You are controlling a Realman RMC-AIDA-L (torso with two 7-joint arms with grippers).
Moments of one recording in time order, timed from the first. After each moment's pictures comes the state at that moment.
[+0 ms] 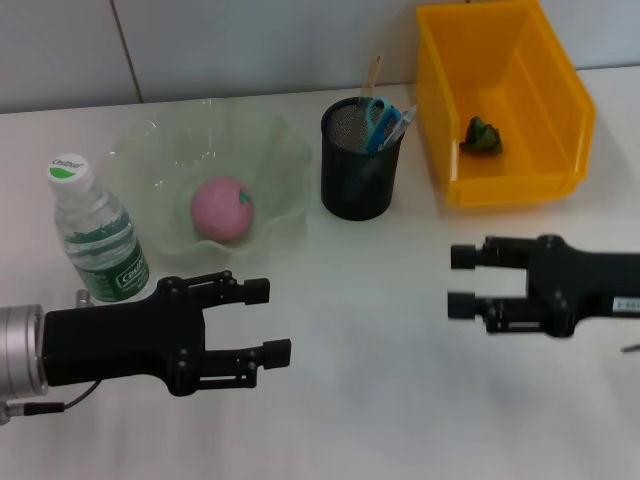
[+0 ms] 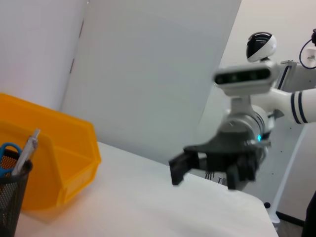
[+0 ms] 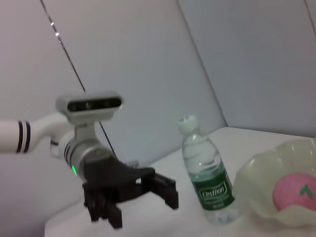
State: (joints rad) left arm -0.44 -2.03 1.11 0.61 1.64 1.67 -1.33; right arm 0.39 1.97 -0.86 -0.60 -1.75 -1.74 1.40
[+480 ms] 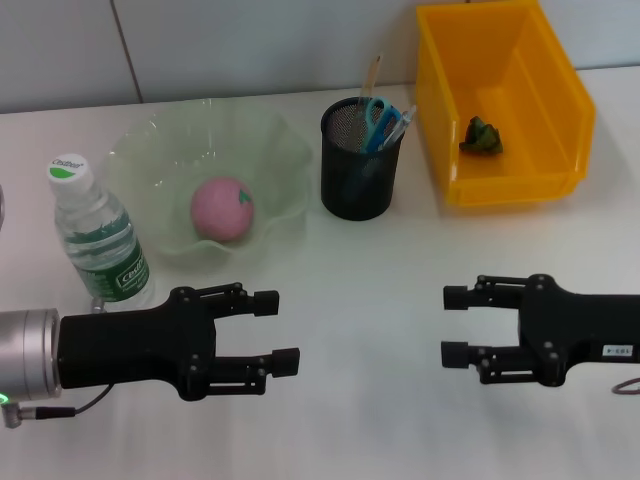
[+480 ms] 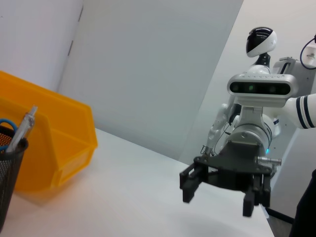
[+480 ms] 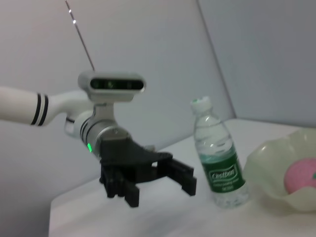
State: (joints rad) left arm -0.50 -2.02 1.11 0.49 1.66 1.65 -1.32; right arm 0.38 1.98 -0.86 -0.52 -1.79 -1.74 1.24
